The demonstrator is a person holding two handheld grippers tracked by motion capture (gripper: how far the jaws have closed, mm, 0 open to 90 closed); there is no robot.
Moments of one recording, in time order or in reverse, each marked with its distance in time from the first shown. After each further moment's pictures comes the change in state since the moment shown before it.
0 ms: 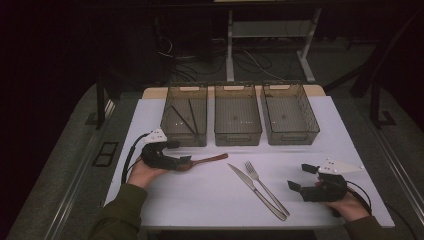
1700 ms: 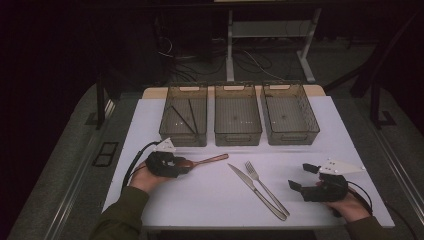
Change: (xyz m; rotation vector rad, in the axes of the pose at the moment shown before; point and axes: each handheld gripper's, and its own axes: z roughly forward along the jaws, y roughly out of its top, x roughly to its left) left arm -0.010 -0.017 0.016 0.236 -0.022 0.092; right arm 0.000 0.000 -0.002 -0.004 -0.022 -0.006
